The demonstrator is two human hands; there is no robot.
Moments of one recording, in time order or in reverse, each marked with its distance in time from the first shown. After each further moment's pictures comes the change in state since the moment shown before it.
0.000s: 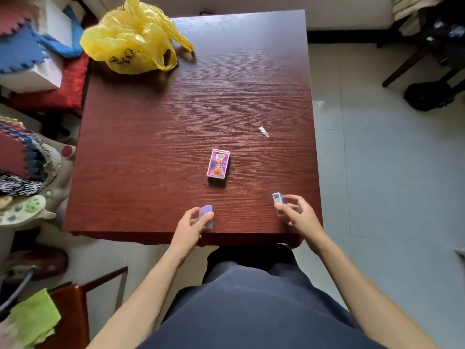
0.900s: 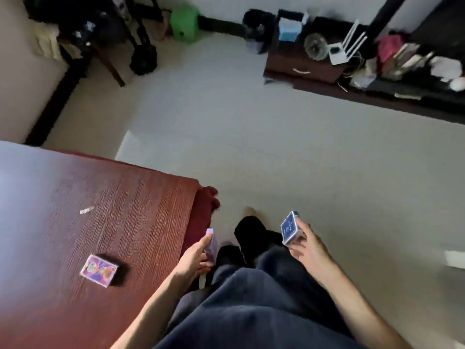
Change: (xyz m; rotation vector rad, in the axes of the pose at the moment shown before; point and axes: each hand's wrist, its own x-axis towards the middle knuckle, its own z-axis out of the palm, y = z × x) left_hand -0.054 0.005 0.125 0.943 -0.908 -0.045; right_hand -0.259 0.231 0.134 1.545 0.958 0.384
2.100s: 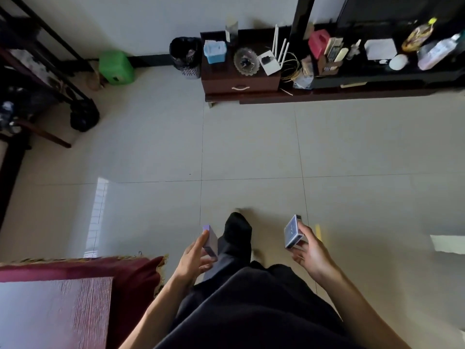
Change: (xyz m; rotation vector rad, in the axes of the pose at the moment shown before) left_hand 0.096 0.186 0.283 0.177 -0.005 0.075; right_hand 0.110 -0.195 -0.202 0.250 0.017 -0.014
